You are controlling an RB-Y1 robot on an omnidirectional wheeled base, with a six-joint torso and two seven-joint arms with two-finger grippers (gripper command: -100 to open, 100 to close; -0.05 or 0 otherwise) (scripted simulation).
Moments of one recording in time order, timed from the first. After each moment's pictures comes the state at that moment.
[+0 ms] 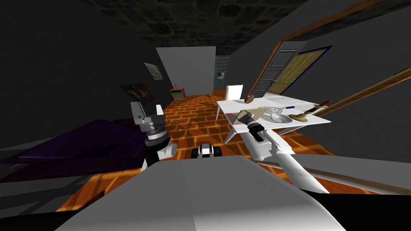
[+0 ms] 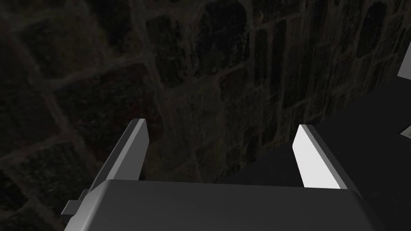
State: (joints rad) left arm 0.46 -0.01 -0.05 -2.39 -0.08 -0.60 -0.03; right arm 0.27 -0.66 -0.20 -1.75 0.90 -0.18 0.98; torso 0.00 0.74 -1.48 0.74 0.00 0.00
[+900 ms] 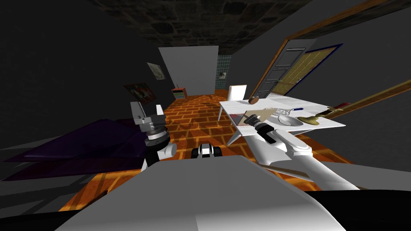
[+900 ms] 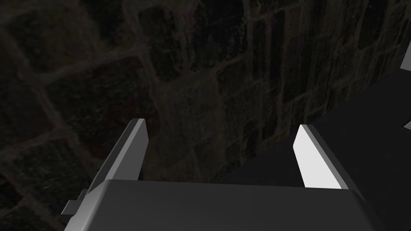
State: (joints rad) left arm 0.46 -0.01 -0.05 -2.39 -0.08 -0.60 -0.03; right arm 0.35 -0.88 -0.19 -1.68 0.83 -0.19 0.84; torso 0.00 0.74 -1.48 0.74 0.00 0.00
